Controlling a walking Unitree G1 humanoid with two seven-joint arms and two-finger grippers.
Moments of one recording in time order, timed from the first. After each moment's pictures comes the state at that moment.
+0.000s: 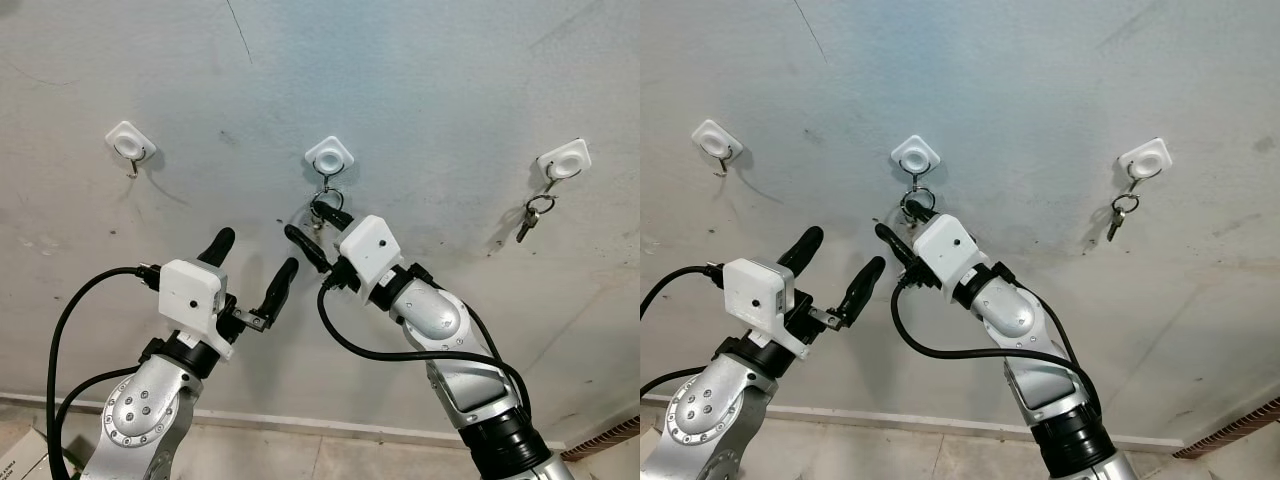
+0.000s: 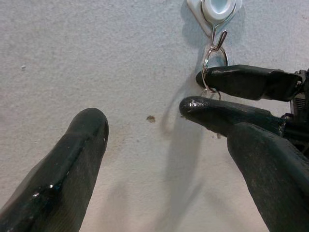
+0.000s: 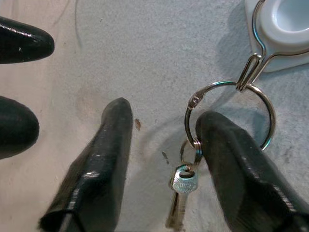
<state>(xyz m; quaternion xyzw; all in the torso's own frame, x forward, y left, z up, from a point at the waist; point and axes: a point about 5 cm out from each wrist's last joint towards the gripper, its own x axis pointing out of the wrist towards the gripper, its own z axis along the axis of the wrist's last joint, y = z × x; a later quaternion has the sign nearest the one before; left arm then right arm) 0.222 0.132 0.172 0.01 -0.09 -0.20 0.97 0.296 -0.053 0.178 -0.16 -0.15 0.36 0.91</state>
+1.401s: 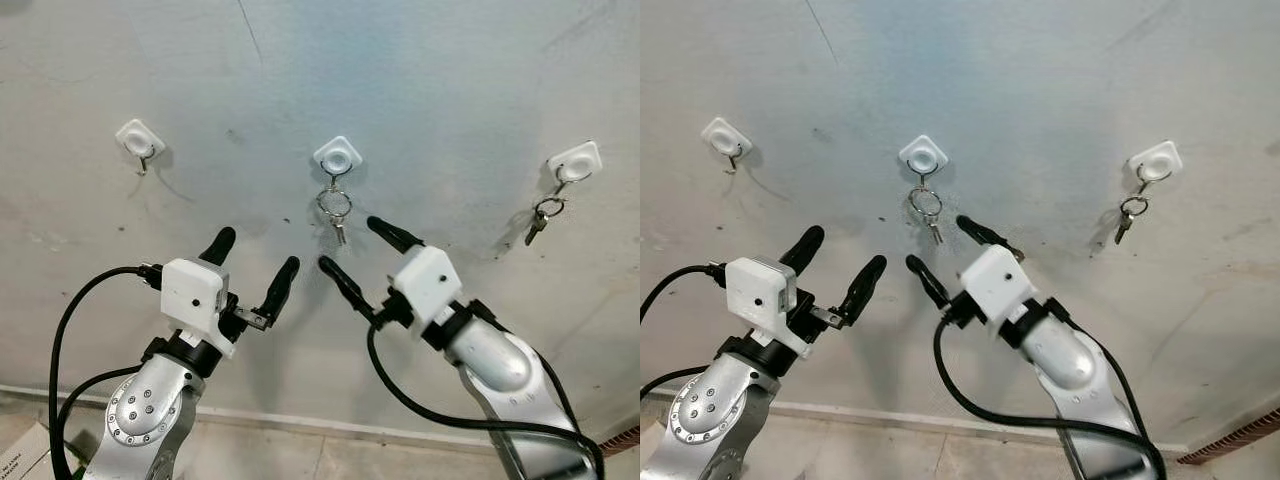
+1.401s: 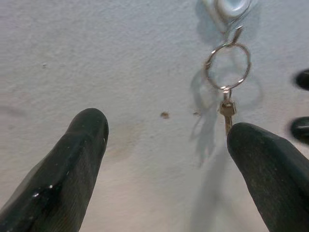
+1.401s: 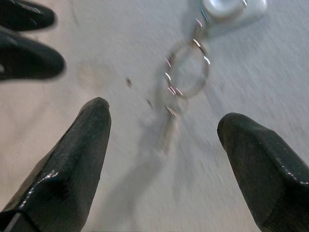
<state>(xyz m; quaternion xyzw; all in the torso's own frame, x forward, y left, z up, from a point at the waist) 0.223 0.133 0.170 0.02 -0.09 -0.19 0.98 0.243 -0.110 0.175 -0.16 -0.10 0.31 0.93</state>
